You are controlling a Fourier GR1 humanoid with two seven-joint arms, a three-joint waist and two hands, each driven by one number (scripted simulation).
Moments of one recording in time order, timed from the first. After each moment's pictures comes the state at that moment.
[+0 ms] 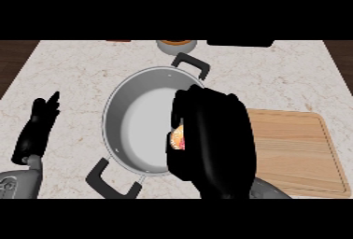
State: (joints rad) left arm -0.14 0.30 0.11 -1.42 -0.19 0.06 0.38; right arm -0.69 -0.01 0.59 -1.90 1.04 0.27 1.11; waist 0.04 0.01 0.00
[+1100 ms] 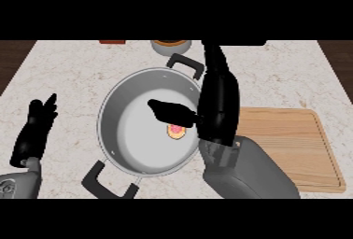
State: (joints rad) left arm -0.13 0.29 0.13 -1.43 -0.19 0.08 0.39; right arm -0.69 0.00 0.48 -1.63 0.87 -0.54 1.01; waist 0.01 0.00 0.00
